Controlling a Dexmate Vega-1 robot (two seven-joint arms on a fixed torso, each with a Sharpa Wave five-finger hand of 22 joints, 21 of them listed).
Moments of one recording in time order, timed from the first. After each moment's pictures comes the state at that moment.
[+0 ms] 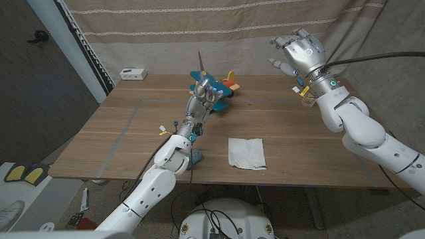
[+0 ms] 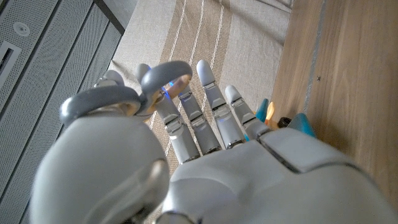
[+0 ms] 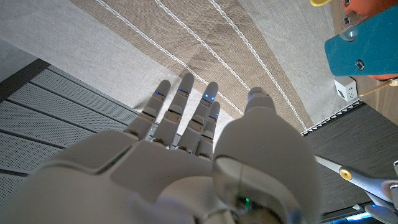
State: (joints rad) left arm 1.17 0.43 0.42 -1.95 -0.90 -0.24 0.12; left_hand 0.77 -0.21 0.19 -0.11 0.33 1.13 -0.18 0.62 0.45 0.89 -0.18 0.70 0.77 0.84 -0.11 0.28 0.73 0.19 -0.04 0.75 0.21; right arm -1.02 -0.99 -0.32 -2.16 -1.10 -0.35 -0.31; right_hand 0.84 0.15 -0.05 -0.04 0.47 0.24 -0.10 0.56 0.44 0.60 -0.19 0.43 0.55 0.61 -0.05 0.30 0.46 0.29 0.05 0.53 0.19
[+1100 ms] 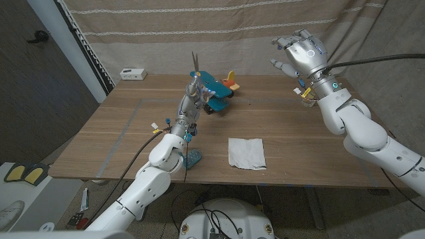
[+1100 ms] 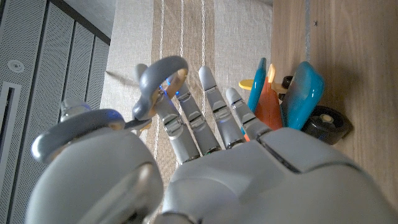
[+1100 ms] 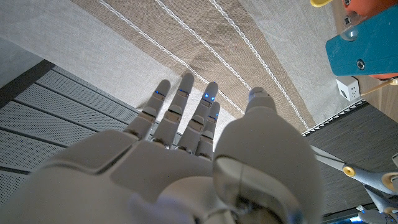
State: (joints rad) left arm 1.16 0.48 0.41 -1.92 -0.72 -0.26 0.21; left_hand 0.57 -0.19 -0.20 -0.14 0.30 1.10 -0.17 0.54 0.42 0.86 -0.22 0.71 0.77 0.76 -0.08 0.24 0.75 0.19 -0.02 0.68 0.20; right arm -1.05 -1.00 -0.30 -2.17 -1.10 -0.37 -0.32; right_hand 0.84 0.15 -0.06 -0.04 0.47 0.24 -0.10 0.56 0.43 0.59 -0.18 0.43 0.54 0.60 -0.06 0.31 0.46 0.29 0.06 0.52 0.19
